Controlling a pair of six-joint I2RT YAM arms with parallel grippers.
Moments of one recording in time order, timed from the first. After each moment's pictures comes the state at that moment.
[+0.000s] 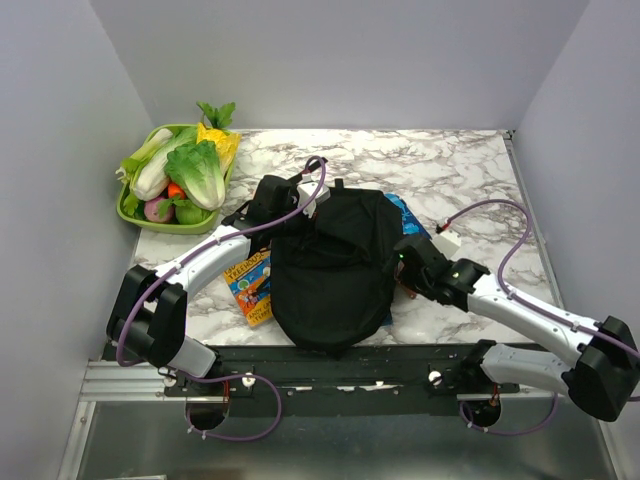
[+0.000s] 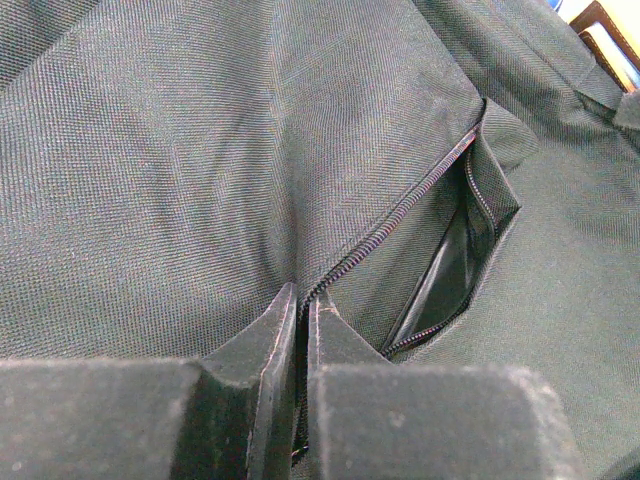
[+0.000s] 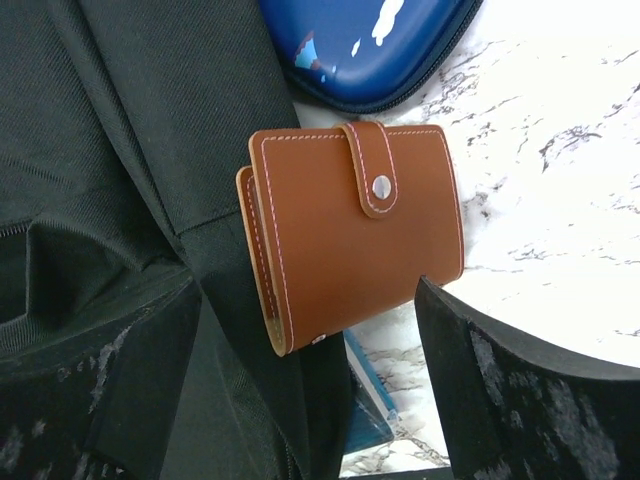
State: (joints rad) left arm -0.51 1.47 0.99 -0.20 0.42 0.10; right arm 0.76 1.10 0.71 -0.59 0.47 1.16
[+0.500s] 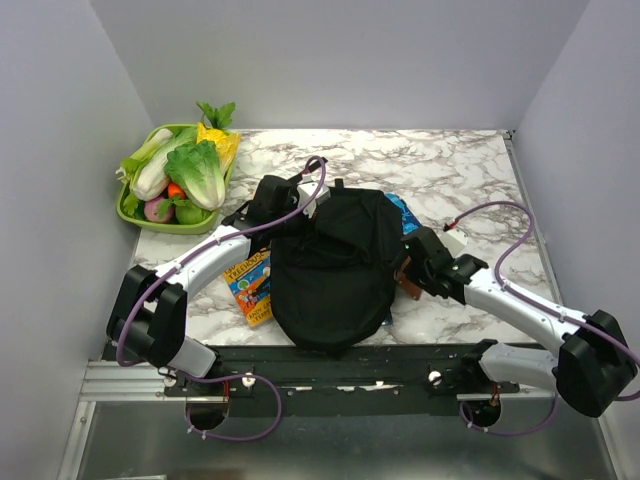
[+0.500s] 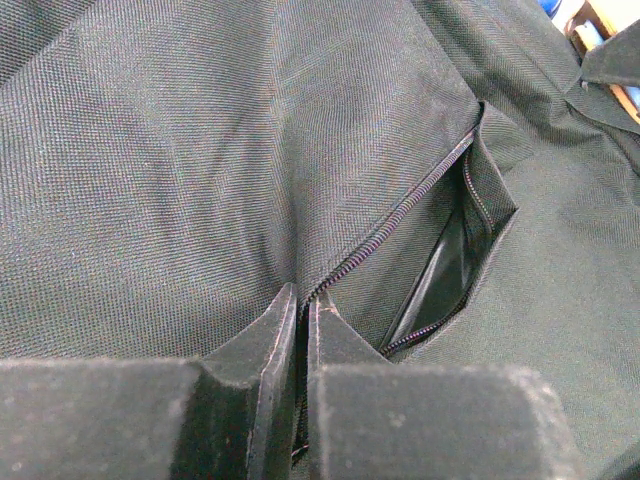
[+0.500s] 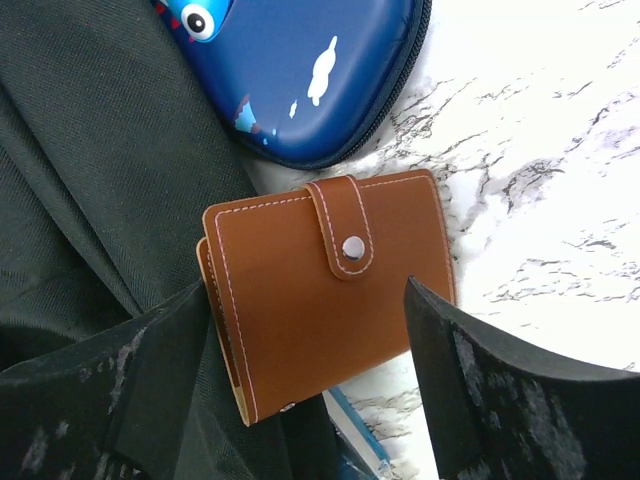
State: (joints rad) left arm -0.51 1.47 0.99 -0.20 0.42 0.10; right arm 0.64 1.16 0.68 -0.52 0.45 1.15
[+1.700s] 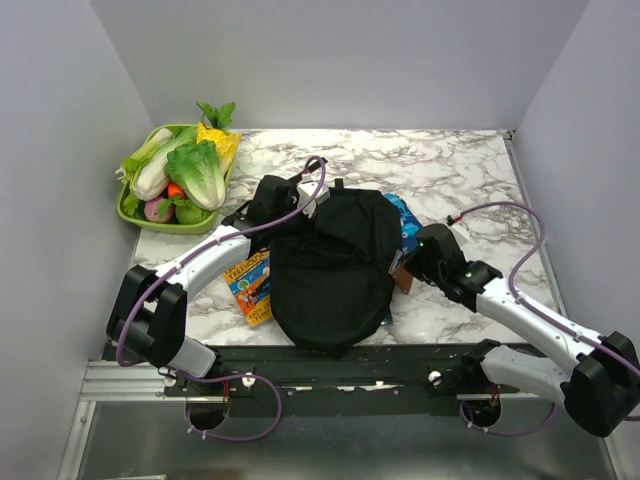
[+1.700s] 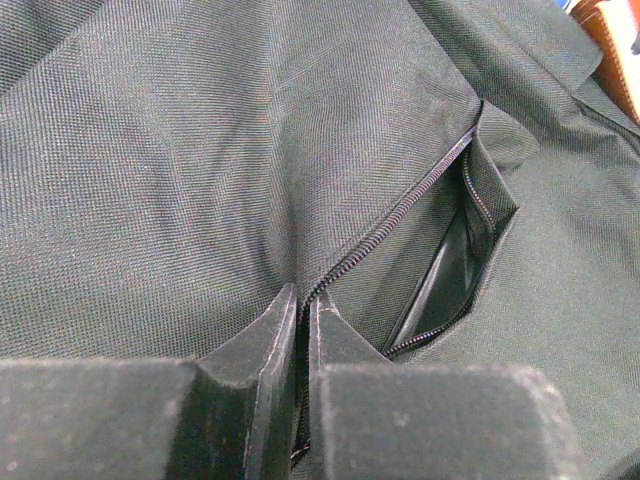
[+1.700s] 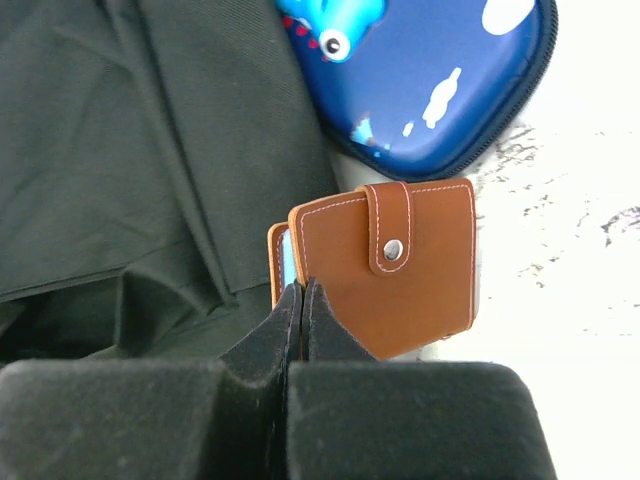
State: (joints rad) left arm -0.51 1.47 0.99 -0.20 0.40 0.10; right arm 0.59 1.06 0.62 -0.34 0.33 1.07
